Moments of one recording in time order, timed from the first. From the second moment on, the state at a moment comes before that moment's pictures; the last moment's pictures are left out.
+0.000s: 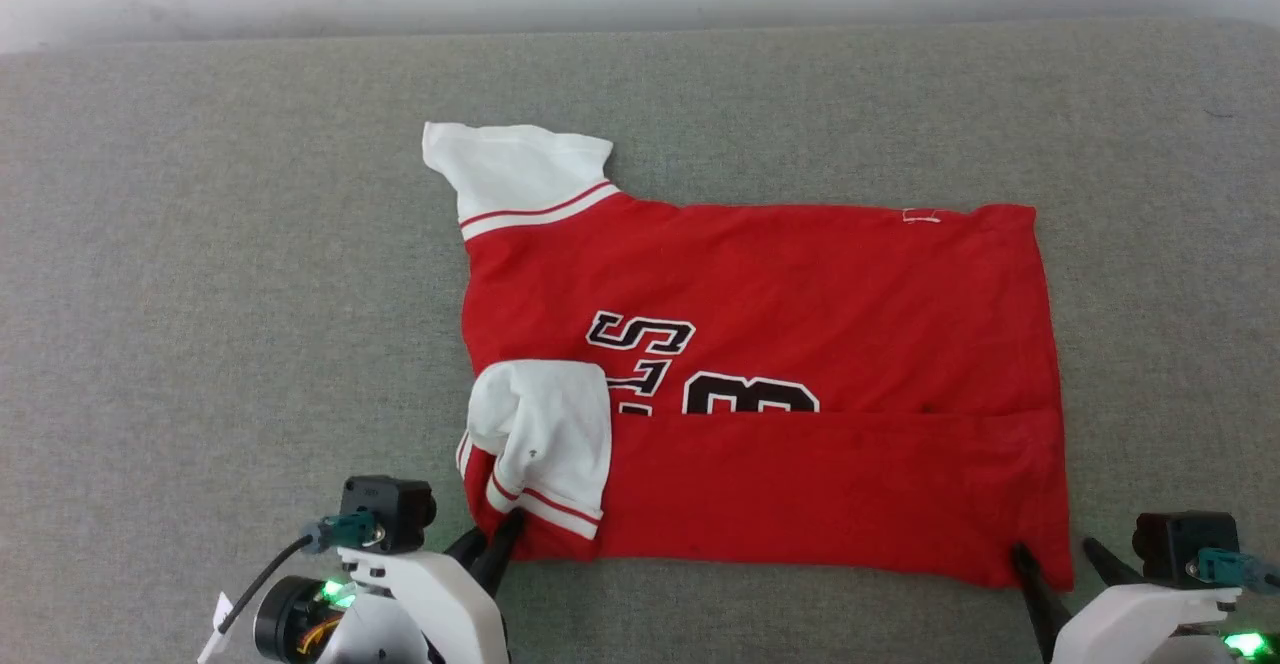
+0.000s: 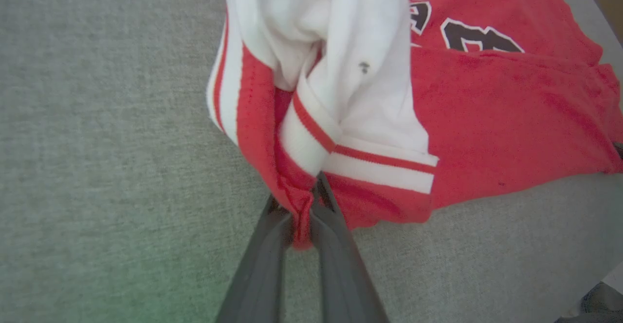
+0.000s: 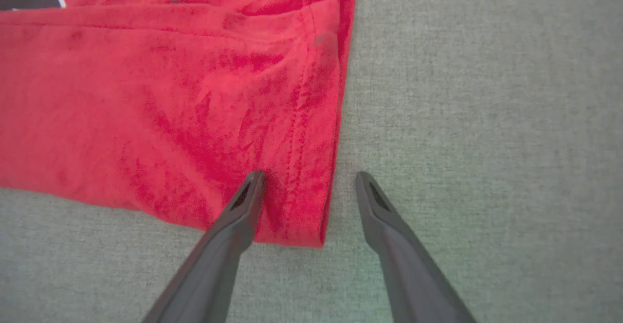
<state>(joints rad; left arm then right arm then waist) 0.01 0.31 -0.34 -0.04 -0.52 0.06 0.34 0.20 -0.05 -0.11 -0.12 0.12 0.13 0.42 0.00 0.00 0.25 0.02</state>
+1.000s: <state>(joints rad) 0.18 0.34 -0.28 -0.20 -0.63 0.11 0.38 0.25 -0.05 -0.13 -0.26 0.14 0.13 0.52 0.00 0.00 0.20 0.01</state>
